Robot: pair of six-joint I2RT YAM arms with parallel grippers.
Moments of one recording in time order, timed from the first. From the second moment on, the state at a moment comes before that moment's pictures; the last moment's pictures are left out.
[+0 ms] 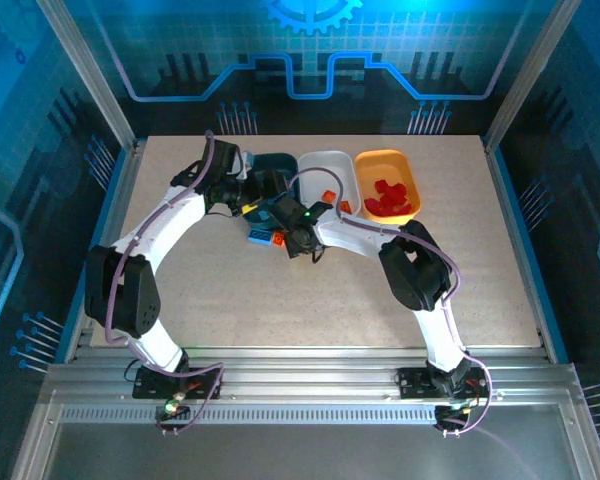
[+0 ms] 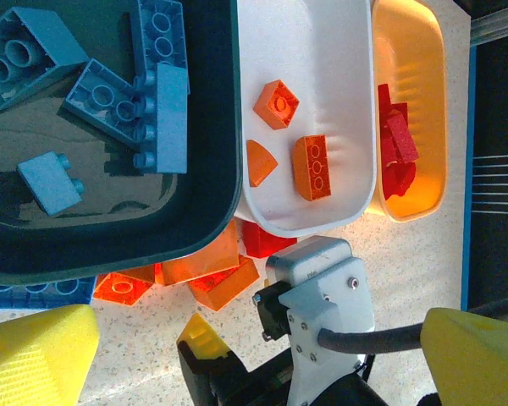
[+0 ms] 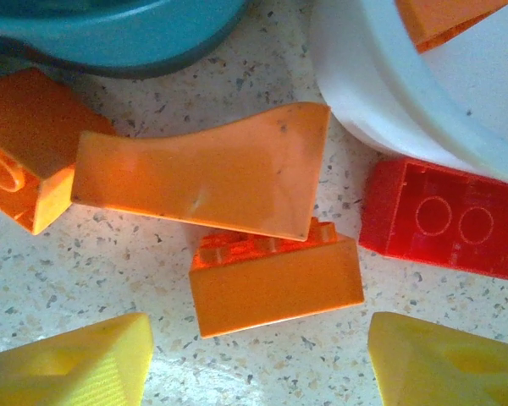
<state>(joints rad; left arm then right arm) -0.24 1.67 1.38 -0.57 0.43 -0.64 0.80 2.11 1.61 -0.78 0.32 0.47</state>
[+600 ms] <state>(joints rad) -0.23 1.67 1.38 -0.57 0.43 -0.64 0.79 2.17 1.64 -0.76 0.32 0.45</state>
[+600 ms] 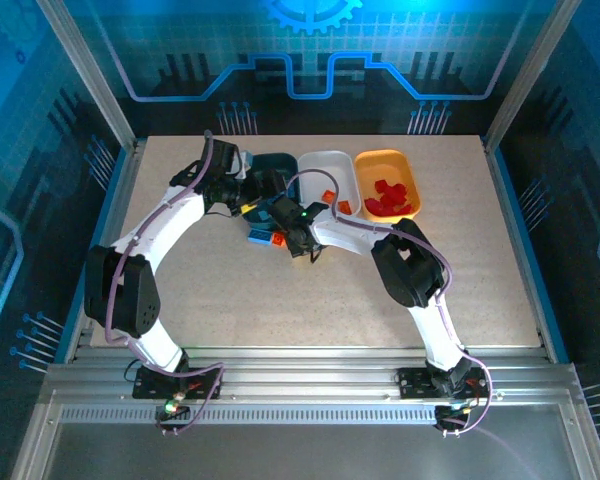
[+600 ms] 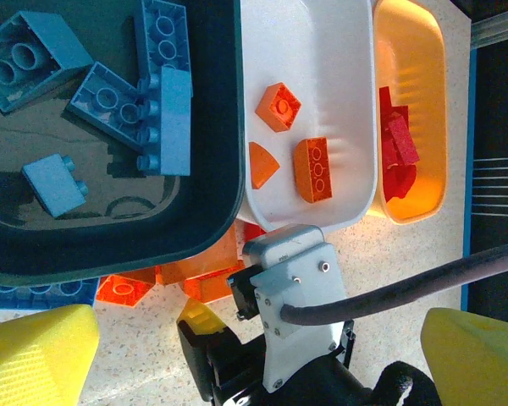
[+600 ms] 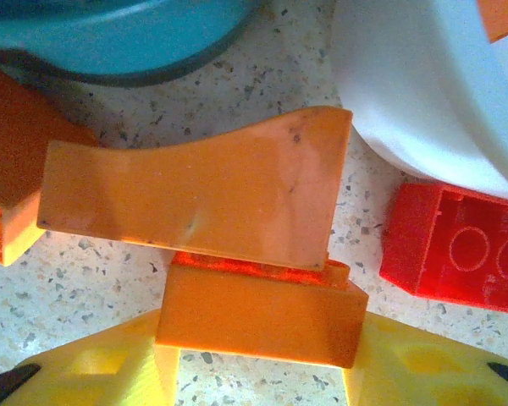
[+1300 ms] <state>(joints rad) -0.17 1.62 1.37 -0.57 0.43 -0.64 0.77 1.88 1.48 -0.71 0.31 0.41</state>
